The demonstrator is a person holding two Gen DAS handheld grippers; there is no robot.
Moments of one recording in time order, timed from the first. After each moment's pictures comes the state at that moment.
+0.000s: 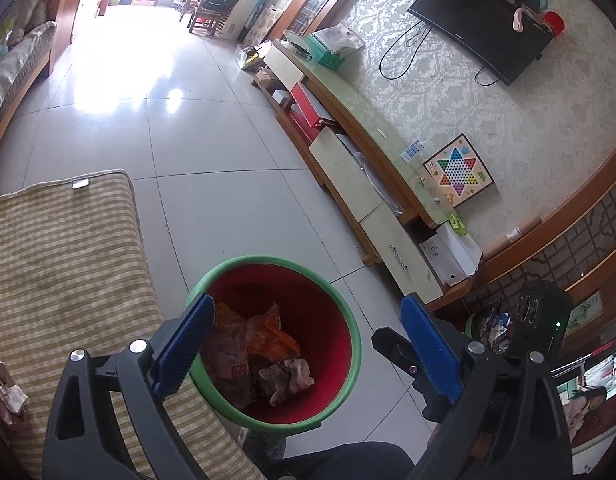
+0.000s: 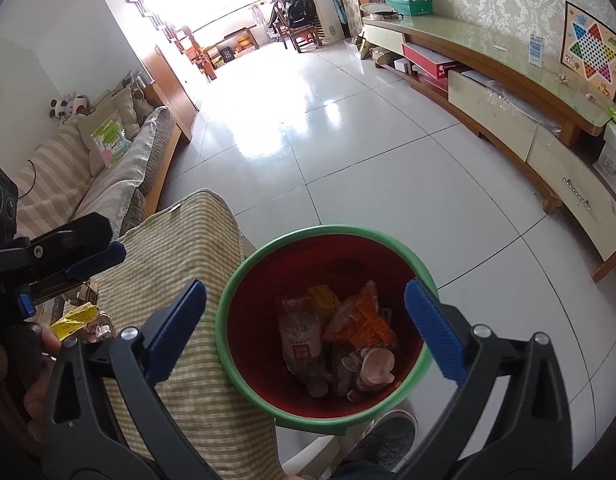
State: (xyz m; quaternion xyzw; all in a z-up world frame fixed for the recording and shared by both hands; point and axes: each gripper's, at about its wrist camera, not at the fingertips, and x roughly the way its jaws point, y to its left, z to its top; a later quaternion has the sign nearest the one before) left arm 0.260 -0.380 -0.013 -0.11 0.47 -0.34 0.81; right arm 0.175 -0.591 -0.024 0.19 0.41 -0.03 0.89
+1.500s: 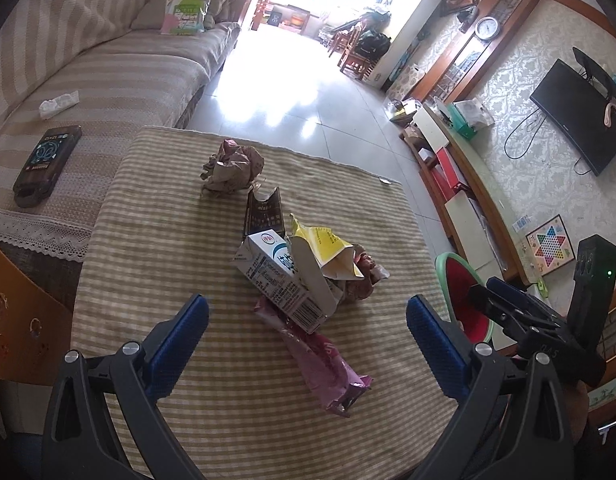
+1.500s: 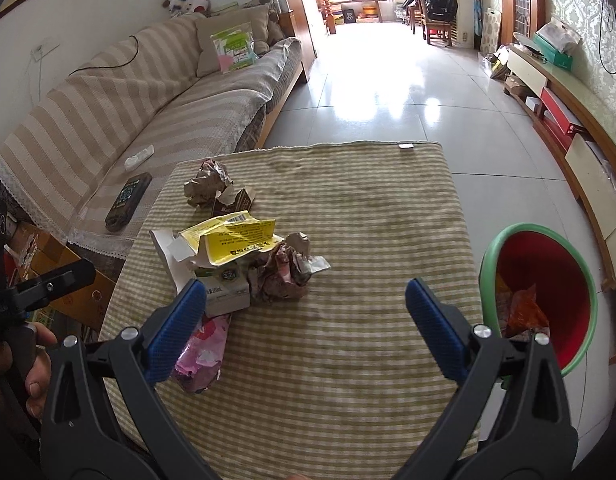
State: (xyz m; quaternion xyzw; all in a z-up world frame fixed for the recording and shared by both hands) left arm 0.156 -0.013 -0.017 -0.16 0.46 -0.12 0.87; right arm 0.172 -0.285 0.008 0.06 0.45 0.14 0.88
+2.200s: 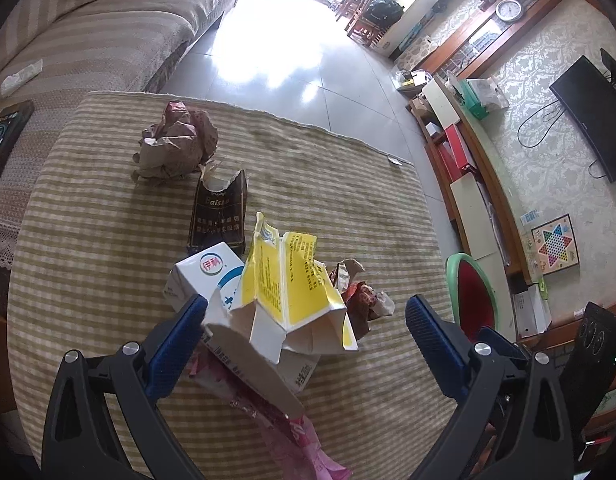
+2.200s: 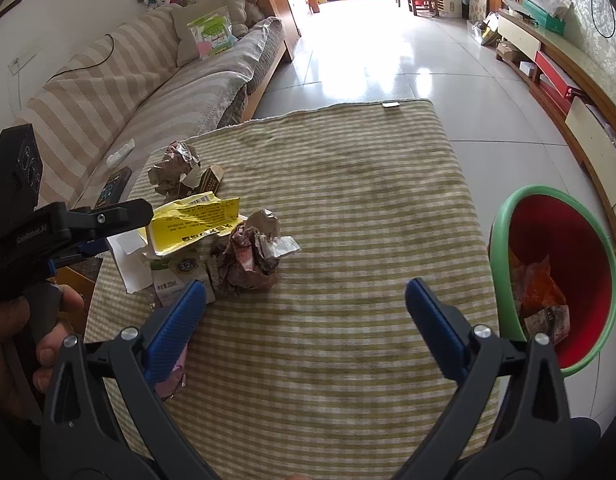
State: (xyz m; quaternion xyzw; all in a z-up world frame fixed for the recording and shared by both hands) left arm 0.243 -0.063 -0.073 -0.18 0.52 -0.12 0.83; right arm 0.197 -0.306 -0.041 0.09 0.48 0.12 0.86
